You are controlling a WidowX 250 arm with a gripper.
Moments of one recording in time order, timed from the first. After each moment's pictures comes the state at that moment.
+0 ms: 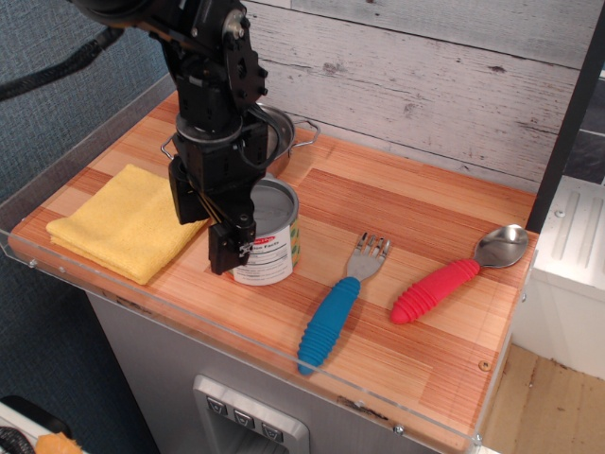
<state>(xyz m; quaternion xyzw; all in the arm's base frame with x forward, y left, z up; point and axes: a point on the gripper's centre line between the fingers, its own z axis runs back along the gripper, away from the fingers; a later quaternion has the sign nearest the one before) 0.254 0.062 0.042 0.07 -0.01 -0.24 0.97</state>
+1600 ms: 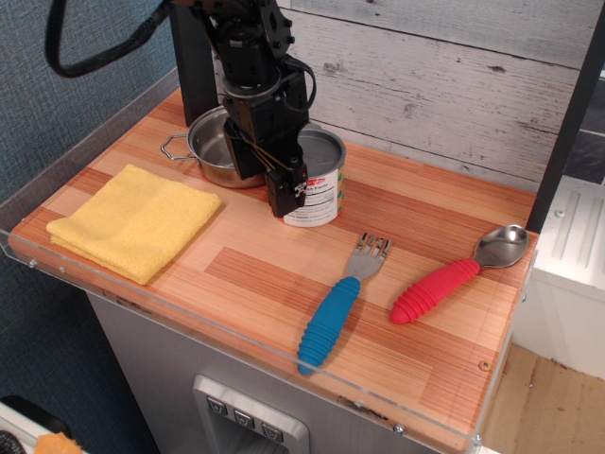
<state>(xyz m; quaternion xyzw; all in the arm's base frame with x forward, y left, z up) 0.327 0.058 0.039 0.02 -0.09 -0.23 0.97</state>
